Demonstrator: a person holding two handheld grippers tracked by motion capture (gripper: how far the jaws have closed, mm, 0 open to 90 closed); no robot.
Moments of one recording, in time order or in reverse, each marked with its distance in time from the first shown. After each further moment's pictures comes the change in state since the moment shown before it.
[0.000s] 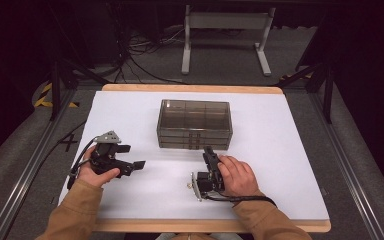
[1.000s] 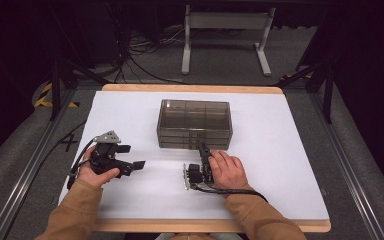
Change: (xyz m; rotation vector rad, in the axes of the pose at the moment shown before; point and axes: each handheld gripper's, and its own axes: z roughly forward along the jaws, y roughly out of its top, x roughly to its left) left arm 0.000 0.000 -0.001 -0.002 -0.006 -0.002; right arm 0.006 0.018 0.034 0.106 0.015 -0.003
